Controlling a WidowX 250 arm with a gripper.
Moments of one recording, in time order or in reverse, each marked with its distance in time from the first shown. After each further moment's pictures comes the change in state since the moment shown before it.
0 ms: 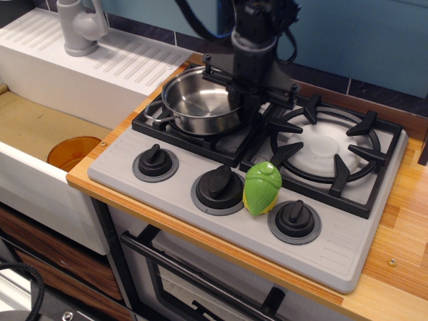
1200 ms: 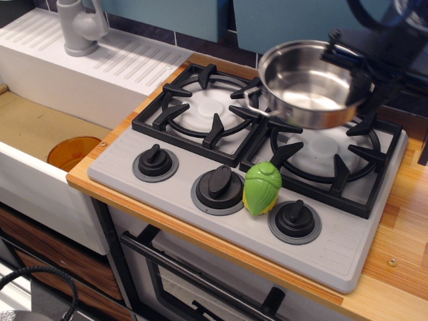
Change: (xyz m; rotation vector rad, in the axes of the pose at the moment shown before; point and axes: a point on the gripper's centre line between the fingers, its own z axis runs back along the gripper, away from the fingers) arm 0.006 -0.105 0.051 0.130 -0.048 0.105
